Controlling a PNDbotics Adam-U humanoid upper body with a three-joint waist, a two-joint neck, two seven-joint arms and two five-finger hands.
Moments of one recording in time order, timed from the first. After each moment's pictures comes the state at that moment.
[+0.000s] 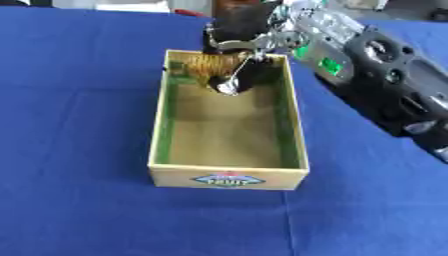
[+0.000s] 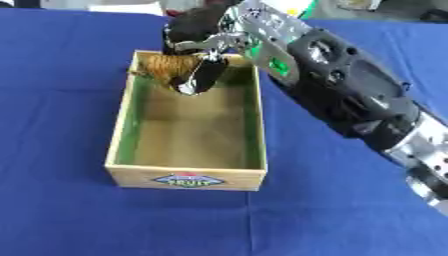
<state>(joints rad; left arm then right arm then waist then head) -0.24 0.27 0.08 -1.98 -0.25 -0.16 0.55 -1.09 -0.62 0.65 -1.37 0.76 -0.29 0.64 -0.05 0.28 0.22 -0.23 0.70</state>
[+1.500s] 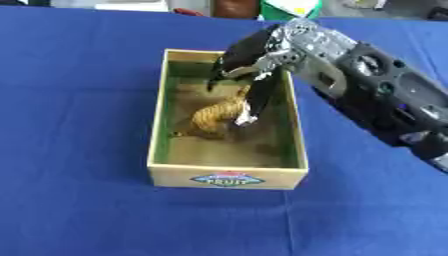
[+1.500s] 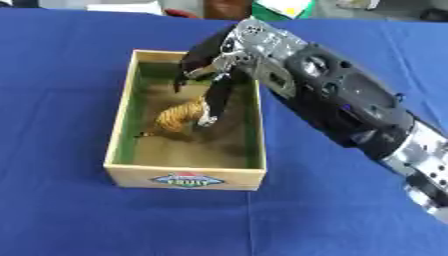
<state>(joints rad) -0.24 0.27 0.08 -1.98 -0.25 -0.16 0.55 -1.05 -0.63 0.60 -1.37 0.79 -0.29 0.86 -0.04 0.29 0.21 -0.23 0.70</state>
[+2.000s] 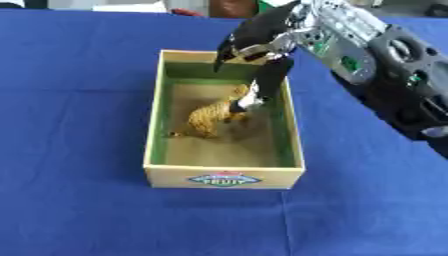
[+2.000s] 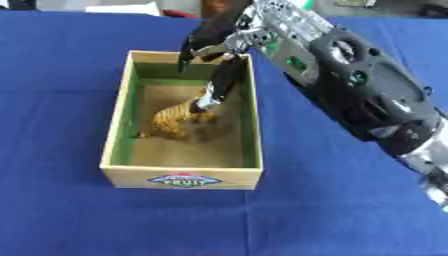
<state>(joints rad) -0.24 0.26 0.08 -1.98 -0.25 -0.16 0.55 -1.04 -0.69 0.50 -1.52 0.71 -0.26 0.86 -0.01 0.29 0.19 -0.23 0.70</state>
